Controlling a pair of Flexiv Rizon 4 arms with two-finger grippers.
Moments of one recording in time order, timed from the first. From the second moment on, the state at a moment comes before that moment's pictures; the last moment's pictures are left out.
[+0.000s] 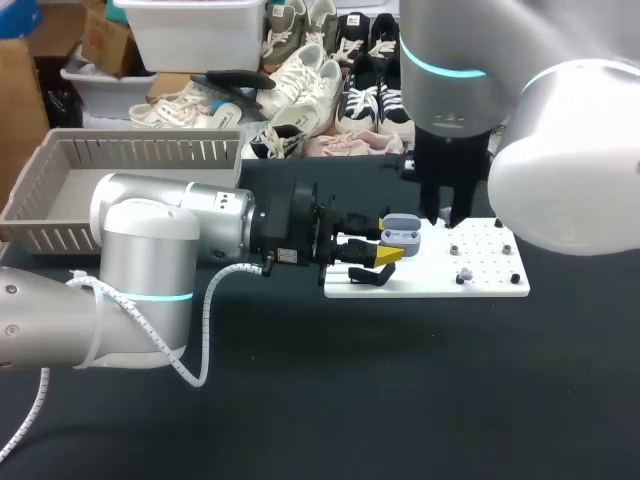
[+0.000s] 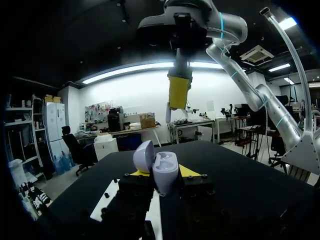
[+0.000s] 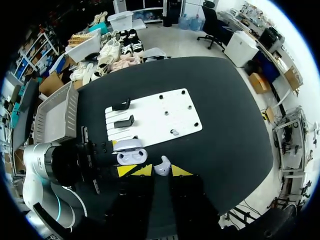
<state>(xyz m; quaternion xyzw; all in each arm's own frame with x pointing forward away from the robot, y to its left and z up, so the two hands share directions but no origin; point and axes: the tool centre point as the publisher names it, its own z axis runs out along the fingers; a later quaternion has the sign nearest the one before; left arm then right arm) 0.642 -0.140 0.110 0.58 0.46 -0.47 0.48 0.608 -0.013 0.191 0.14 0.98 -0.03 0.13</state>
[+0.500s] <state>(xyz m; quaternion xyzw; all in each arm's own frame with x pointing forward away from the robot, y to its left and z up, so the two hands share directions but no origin) 0.642 -0.140 0.110 0.58 0.46 -0.47 0.48 0.609 0.021 0.185 0.16 0.98 -0.04 0.10</state>
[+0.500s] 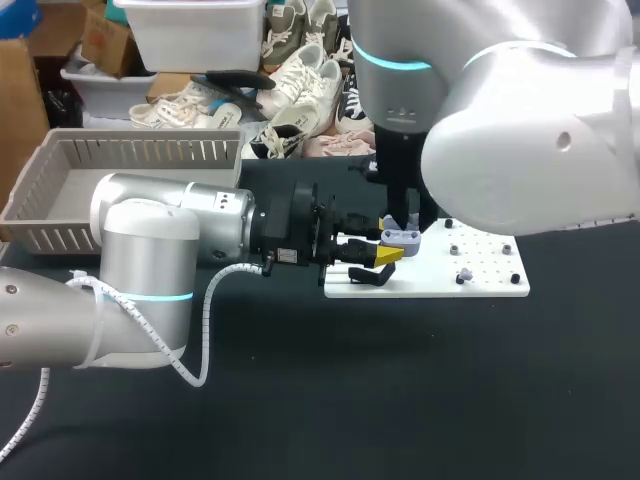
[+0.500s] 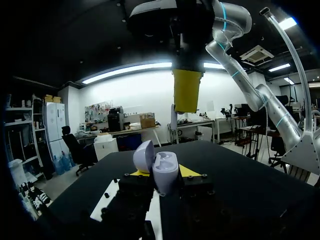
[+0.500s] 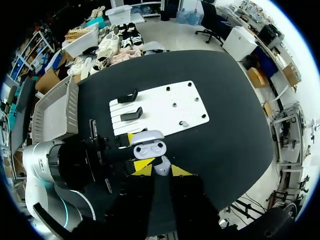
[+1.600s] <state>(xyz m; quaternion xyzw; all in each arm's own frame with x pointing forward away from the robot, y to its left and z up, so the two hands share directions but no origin) 0.642 -0.140 0.110 0.58 0.46 -0.47 0.48 0.618 0.030 0.171 0.20 0.97 -0.05 0.08</state>
